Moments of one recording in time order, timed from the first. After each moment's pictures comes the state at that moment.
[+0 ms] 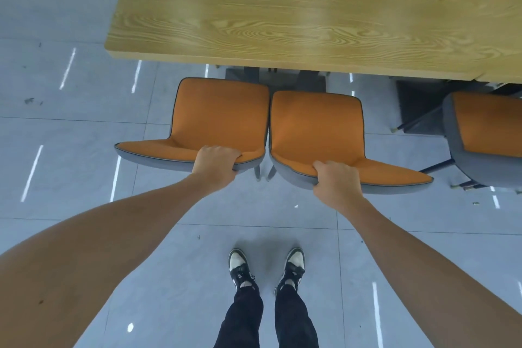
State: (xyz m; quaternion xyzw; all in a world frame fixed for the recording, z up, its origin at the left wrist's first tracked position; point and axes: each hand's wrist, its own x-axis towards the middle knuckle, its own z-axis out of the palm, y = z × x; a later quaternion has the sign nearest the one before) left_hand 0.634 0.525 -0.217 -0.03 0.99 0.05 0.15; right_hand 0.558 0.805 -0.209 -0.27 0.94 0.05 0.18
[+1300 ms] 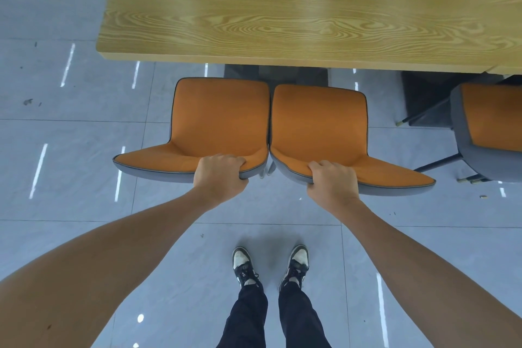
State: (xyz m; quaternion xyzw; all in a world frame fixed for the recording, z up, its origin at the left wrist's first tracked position) left_hand 0.633 0.538 -0.224 -0.05 0.99 0.03 0.11; right_hand 0.555 0.789 -0.216 -0.27 0.96 -0.01 0.10
